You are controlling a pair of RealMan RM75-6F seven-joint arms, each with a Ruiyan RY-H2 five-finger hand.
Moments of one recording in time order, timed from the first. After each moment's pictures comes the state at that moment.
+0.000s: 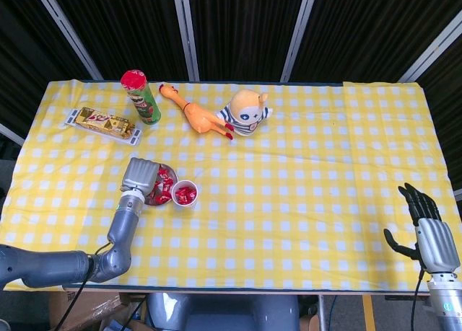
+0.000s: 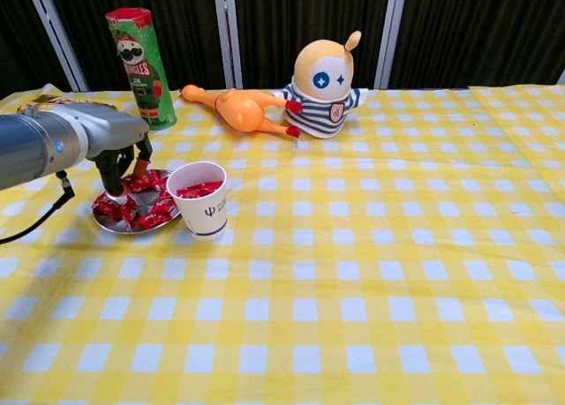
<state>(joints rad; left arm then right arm) -1.01 -1.56 -0.13 -1.52 0.35 1.12 1.02 0.09 -1.08 0.08 -1.66 -1.47 1.43 0.27</state>
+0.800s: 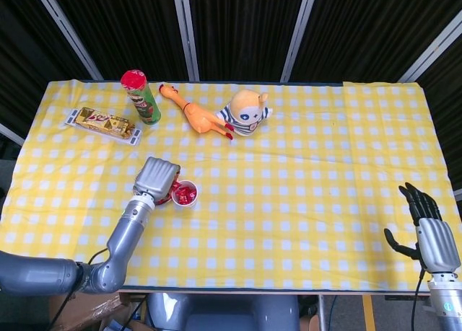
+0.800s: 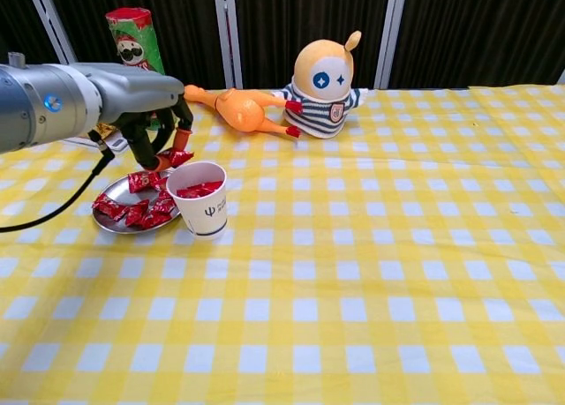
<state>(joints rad) -1.03 -1.48 -0.17 -1.79 0.48 1.17 0.97 0.09 -1.08 0.08 -1.66 -1.47 1.44 0.27</state>
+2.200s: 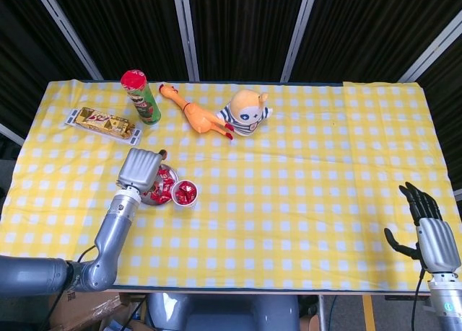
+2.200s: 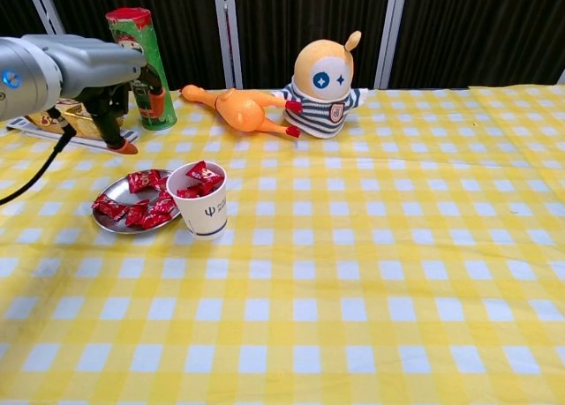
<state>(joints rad) -1.00 -1.41 -0.14 -1.78 0.49 1.24 0.93 0.09 -1.09 0.08 -1.66 -1.47 1.44 0.27</state>
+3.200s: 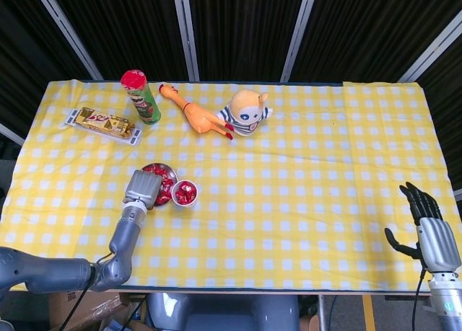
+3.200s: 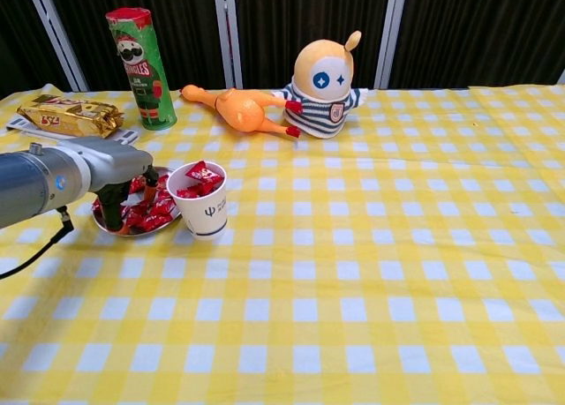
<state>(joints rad) -0.99 -1.62 -0.07 -1.51 0.35 1.11 1.00 0.09 -1.08 0.09 -1.65 -1.47 1.43 0.28</state>
